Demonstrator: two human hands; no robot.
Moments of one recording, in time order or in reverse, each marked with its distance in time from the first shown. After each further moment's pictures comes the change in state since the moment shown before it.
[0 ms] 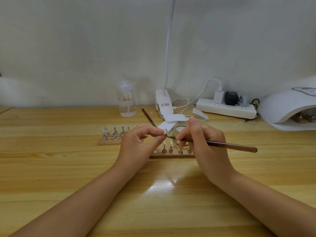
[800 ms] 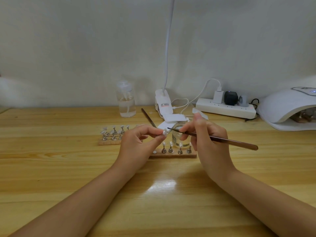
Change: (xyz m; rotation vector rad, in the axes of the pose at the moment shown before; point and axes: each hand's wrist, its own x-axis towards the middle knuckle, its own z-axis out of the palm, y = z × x) left_hand 0.000 -0.002 0.001 0.005 0.001 -0.010; right_hand 0.003 0.000 -0.001 0.048 0.065 0.079
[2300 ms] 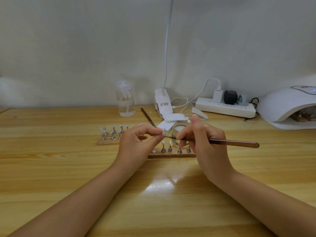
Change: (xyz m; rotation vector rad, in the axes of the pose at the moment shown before) left_hand 0.001 0.001 0.000 -0.036 -0.001 -0.005; right_hand -0.003 0.003 0.001 -0.006 -0.039 -0.050
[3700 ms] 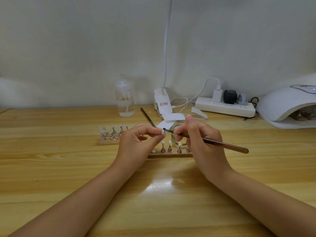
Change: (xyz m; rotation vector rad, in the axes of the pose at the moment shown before) left_hand -0.001 0.004 0.001 -0.015 0.014 -0.058; right_hand 0.001 0.000 0.003 -0.040 -0.016 0.034
